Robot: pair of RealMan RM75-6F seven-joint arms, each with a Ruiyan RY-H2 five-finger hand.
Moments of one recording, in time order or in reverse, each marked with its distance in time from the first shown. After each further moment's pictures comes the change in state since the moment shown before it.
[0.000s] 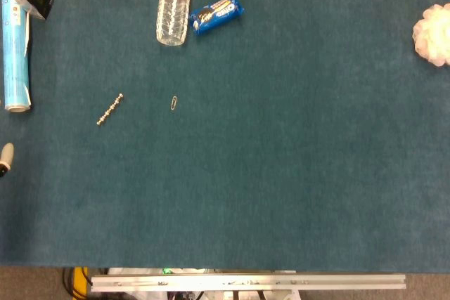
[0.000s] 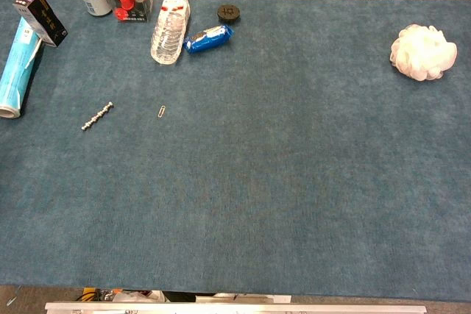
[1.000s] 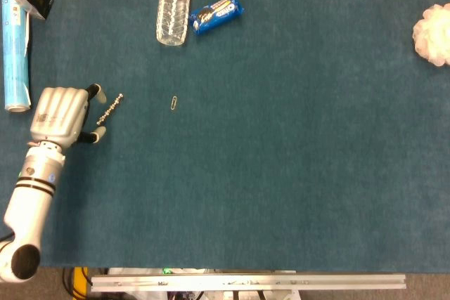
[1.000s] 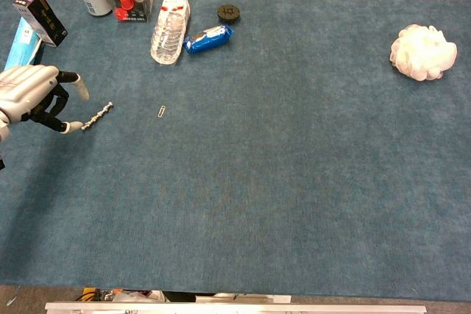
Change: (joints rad) left arm -0.332 -0.247 -0.119 0.149 -0.286 -0.486 0.324; right arm -0.009 0.002 0.002 0.020 0.025 0.004 0.015
